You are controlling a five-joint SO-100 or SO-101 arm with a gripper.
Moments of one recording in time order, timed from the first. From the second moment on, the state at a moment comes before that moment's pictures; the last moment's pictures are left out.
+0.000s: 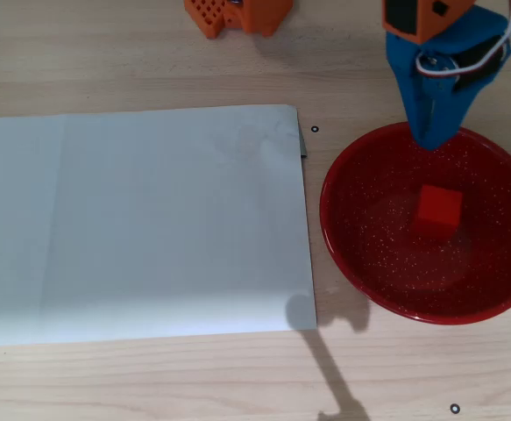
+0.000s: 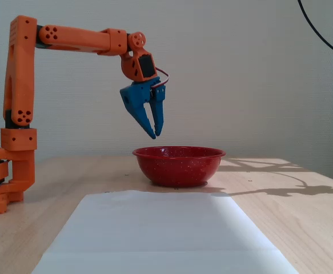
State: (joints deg) arm 32.8 90.1 77.6 71.7 -9.0
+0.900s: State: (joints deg) arm 9.0 156.4 134.2 59.7 -12.2
